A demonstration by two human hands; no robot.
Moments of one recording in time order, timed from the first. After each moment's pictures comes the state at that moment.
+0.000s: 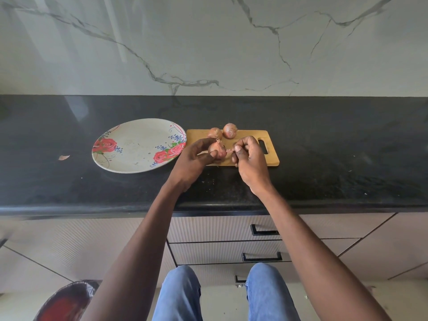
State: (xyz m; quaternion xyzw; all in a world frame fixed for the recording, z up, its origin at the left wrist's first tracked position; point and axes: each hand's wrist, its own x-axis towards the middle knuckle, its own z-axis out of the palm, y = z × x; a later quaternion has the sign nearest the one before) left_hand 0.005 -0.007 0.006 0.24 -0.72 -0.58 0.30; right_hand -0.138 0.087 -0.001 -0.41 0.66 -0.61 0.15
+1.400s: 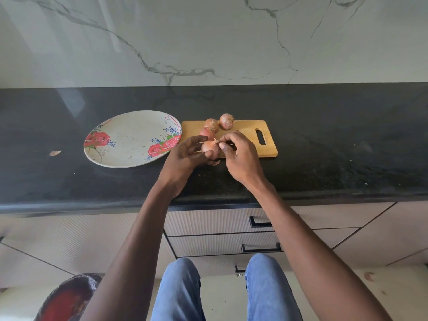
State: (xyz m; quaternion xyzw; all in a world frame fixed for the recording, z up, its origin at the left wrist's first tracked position) left_hand 0.016 0.001 -0.003 0.21 -0.63 -0.68 0.31; right_hand -0.130 0.088 -0.002 -0.53 0.67 -0.52 0.01
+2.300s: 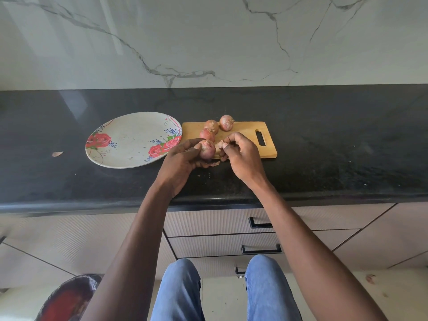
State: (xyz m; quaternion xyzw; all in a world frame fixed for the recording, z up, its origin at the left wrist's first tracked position) left_hand 0.014 0.003 0.005 0.25 -0.58 -0.71 0.32; right_hand -0.132 0.090 -0.001 -0.46 0.66 -0.57 0.13
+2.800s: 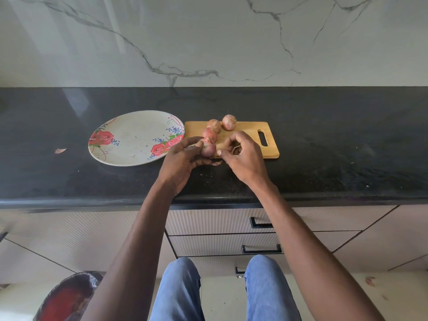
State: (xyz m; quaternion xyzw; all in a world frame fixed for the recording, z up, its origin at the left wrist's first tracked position) left_hand 0.015 0.005 0.008 0.24 -0.53 -0.73 0.35; right_hand -0.134 0.090 -0.005 -0.51 0.66 -0.54 0.05
